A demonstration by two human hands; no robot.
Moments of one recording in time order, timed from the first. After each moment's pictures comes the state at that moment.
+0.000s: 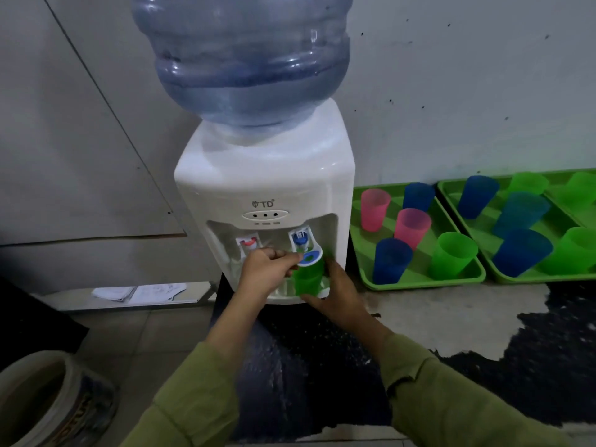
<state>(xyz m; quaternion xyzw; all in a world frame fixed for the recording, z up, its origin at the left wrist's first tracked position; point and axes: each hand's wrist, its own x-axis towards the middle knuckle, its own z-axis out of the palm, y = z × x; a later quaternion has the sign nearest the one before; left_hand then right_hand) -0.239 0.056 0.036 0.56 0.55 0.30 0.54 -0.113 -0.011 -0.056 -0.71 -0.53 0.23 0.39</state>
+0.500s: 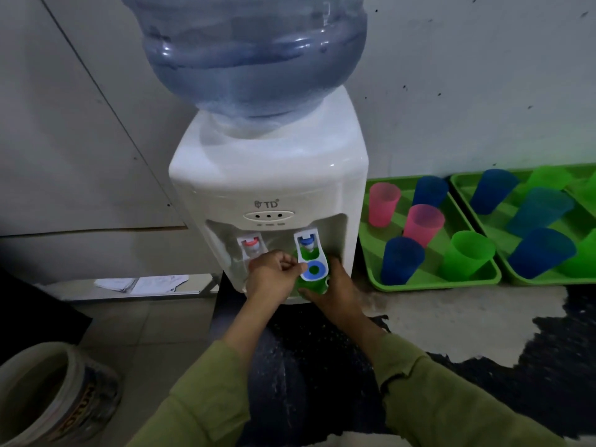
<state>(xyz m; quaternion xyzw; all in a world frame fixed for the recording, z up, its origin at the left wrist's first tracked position) -0.235 0.073 -0.002 0.67 0.57 0.25 0.40 -0.125 0.010 -0.063 -0.70 -0.45 0.27 0.49</state>
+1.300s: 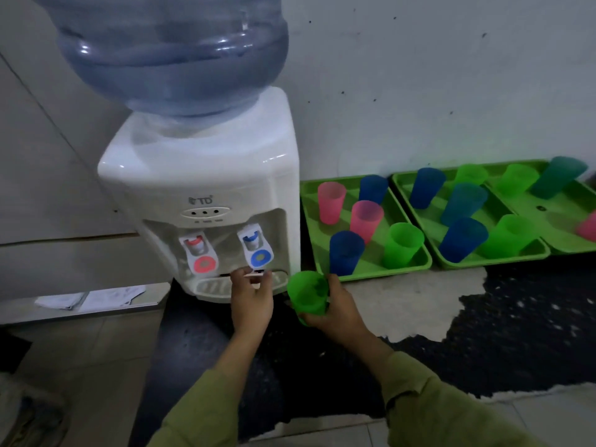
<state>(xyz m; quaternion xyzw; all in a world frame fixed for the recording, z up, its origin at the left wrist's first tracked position) -0.196 0.010 -0.044 0.56 0.60 0.39 0.42 -0.060 -0.074 -0.074 -0.74 -0.47 0.24 0.41</state>
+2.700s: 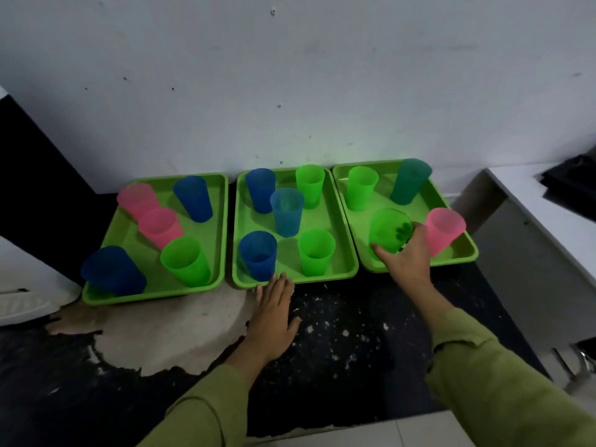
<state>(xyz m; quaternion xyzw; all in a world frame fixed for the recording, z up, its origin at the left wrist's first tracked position) 0.227 -0.189 -0.111 0.91 0.37 0.02 0.16 0.497 -0.259 -0.057 -0.82 -0.34 0.04 0.45</state>
